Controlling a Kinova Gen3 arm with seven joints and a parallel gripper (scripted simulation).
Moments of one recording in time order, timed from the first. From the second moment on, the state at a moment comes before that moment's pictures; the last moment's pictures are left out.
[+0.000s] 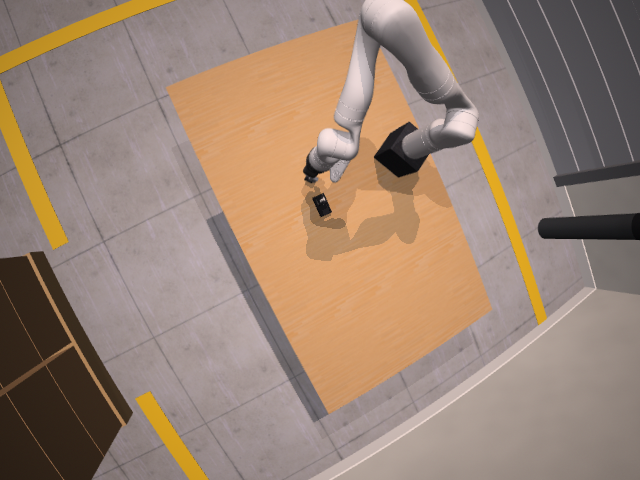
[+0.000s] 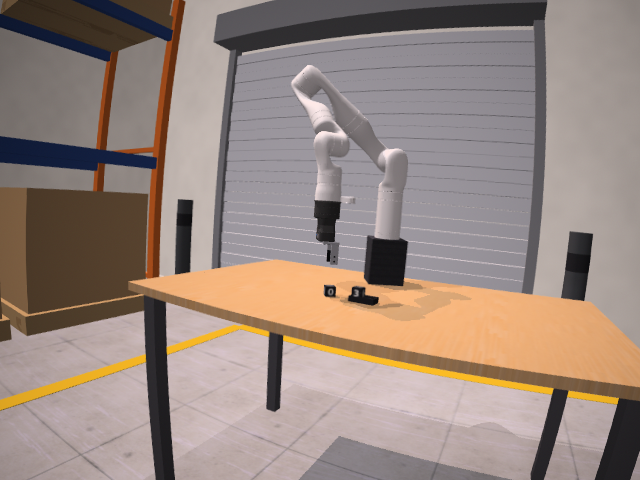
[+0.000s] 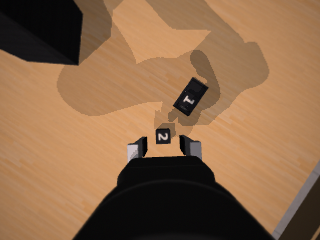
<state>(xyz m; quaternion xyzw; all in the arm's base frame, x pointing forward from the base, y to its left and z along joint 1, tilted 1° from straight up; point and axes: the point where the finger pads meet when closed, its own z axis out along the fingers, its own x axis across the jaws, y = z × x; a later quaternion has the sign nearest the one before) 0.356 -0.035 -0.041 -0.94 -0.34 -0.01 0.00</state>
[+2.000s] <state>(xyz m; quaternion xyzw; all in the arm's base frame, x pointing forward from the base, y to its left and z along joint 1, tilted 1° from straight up) 0.356 -0.030 -0.051 -0.96 0.27 0.00 0.01</state>
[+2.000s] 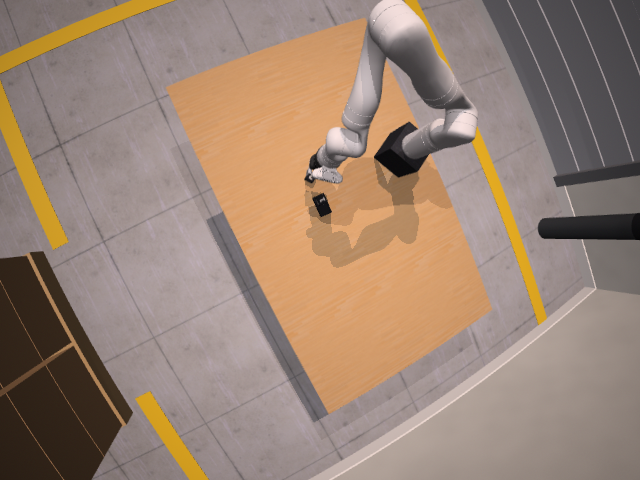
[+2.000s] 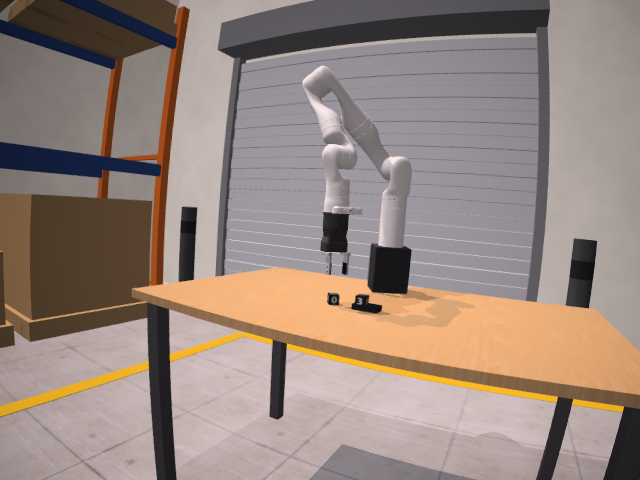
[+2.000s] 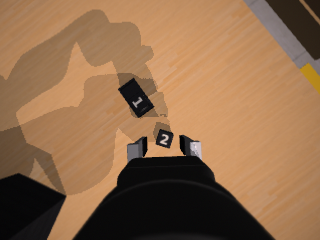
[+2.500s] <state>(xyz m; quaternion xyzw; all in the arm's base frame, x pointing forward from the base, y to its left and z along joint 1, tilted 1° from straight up) 0.356 -0.034 -0.050 -0.92 0.40 0.00 0.01</state>
